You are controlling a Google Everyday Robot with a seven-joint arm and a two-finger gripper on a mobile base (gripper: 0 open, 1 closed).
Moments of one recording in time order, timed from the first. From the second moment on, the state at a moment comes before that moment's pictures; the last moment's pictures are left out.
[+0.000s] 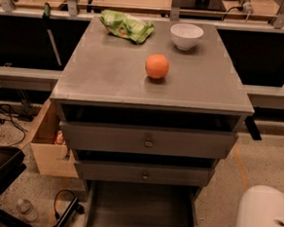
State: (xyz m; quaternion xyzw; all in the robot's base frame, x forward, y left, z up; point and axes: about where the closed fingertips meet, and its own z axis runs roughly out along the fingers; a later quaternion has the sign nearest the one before) arm 0.344 -0.121 0.148 -0.65 0.71 0.08 0.26
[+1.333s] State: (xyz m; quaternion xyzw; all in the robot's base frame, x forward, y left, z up) arm 0.400 -0.093 0.134 -0.65 0.69 0.10 0.31
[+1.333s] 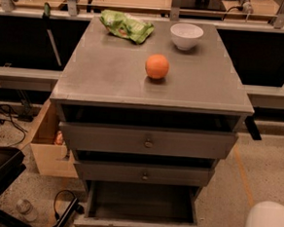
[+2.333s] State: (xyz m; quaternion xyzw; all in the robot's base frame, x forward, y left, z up) arm 0.465 -0.055 0.145 -0.67 0.65 0.09 0.36
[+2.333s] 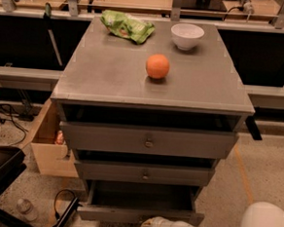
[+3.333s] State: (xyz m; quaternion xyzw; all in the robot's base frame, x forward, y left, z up) arm 0.474 -0.051 0.146 -0.67 0.64 0.08 0.36
